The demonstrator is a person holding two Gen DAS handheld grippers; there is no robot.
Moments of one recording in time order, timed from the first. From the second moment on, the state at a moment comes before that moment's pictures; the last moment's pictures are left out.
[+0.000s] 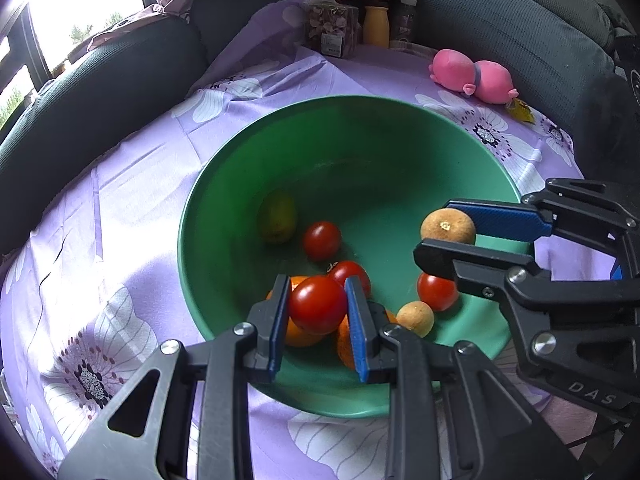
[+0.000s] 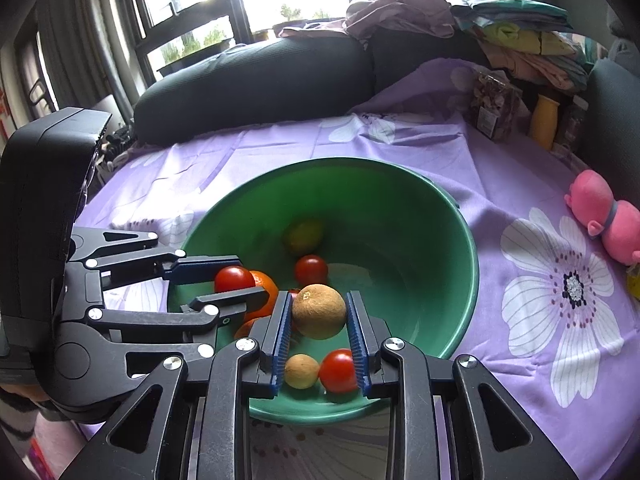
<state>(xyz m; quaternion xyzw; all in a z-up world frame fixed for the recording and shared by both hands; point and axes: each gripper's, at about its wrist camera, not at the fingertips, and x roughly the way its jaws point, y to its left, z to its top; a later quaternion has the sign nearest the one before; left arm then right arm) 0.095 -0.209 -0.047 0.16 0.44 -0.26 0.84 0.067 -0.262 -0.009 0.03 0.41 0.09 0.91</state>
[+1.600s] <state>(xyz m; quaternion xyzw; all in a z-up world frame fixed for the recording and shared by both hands) 0.100 -0.217 -0.054 0.19 0.45 -0.26 0.83 0.075 -0.258 -0.017 0.01 0.43 0.09 0.90</state>
